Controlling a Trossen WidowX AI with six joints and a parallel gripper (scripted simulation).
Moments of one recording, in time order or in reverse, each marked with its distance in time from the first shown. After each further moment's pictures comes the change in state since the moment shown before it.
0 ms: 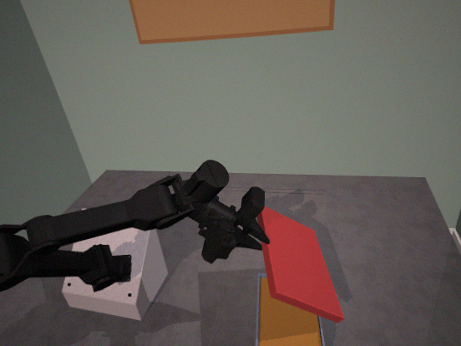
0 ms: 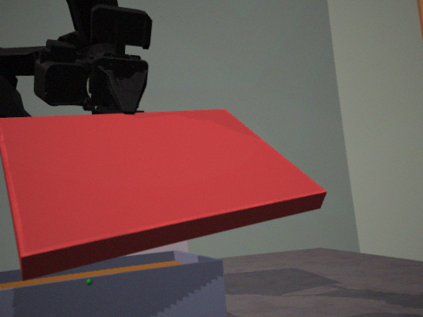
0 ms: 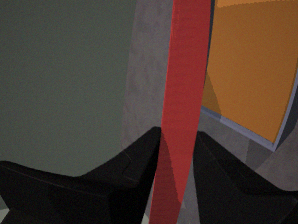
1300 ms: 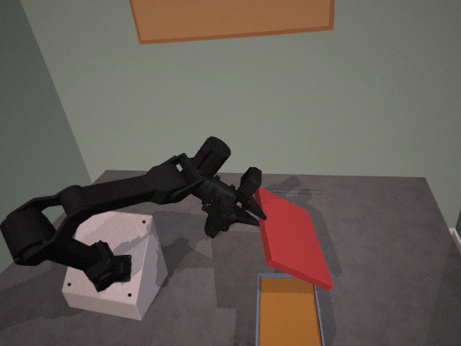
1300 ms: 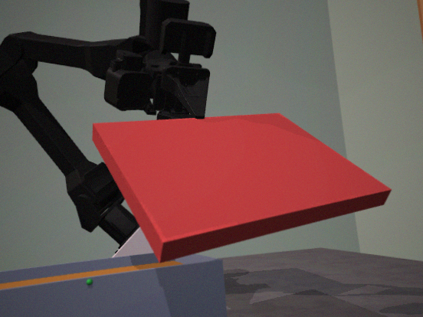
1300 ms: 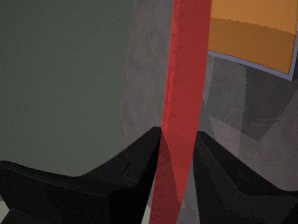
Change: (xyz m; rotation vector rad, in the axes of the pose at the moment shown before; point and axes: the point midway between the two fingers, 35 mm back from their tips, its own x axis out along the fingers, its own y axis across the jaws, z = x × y) arm -0.005 -0.005 -0.079 0.003 0.004 0.000
